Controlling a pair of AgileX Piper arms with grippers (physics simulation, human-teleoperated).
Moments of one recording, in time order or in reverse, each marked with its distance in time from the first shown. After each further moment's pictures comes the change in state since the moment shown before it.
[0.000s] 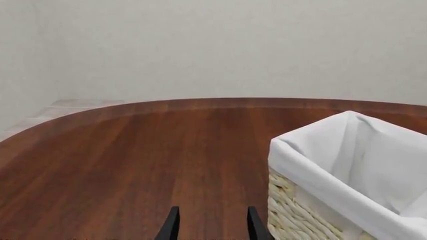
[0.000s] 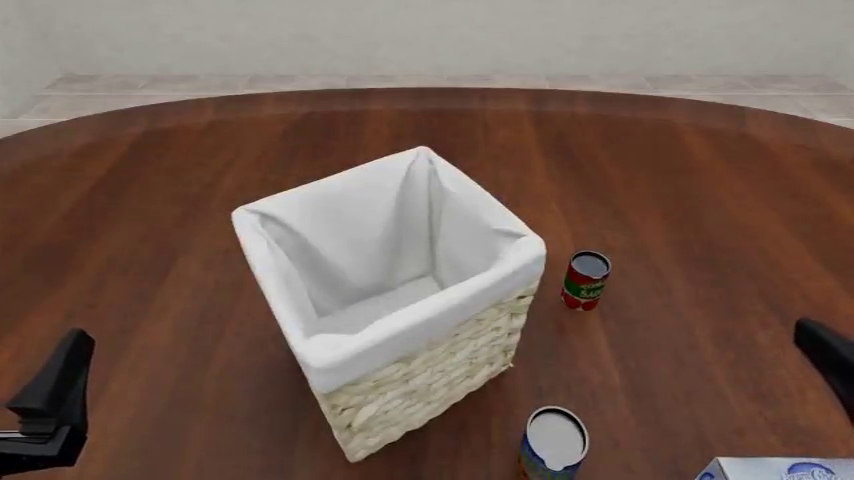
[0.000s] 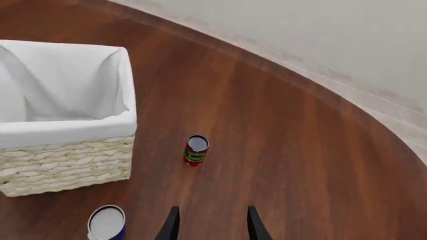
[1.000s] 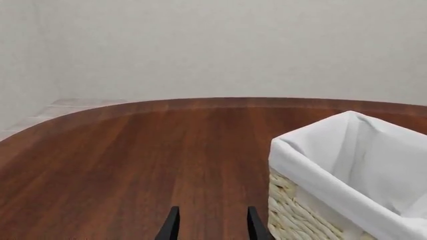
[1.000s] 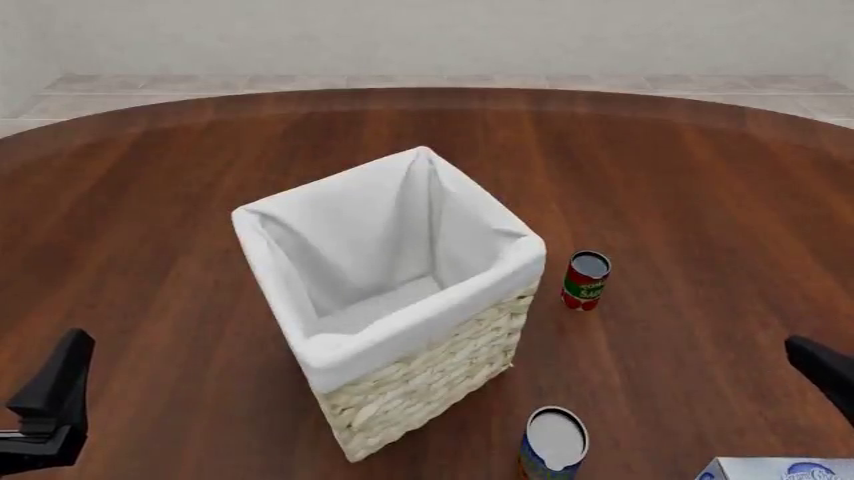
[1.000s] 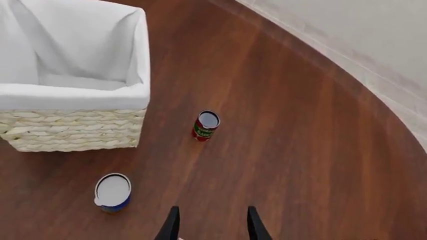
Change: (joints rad) left arm 0.003 0.003 0.000 -0.001 -0.001; right arm 0.040 0.109 -0.111 0.176 -0.081
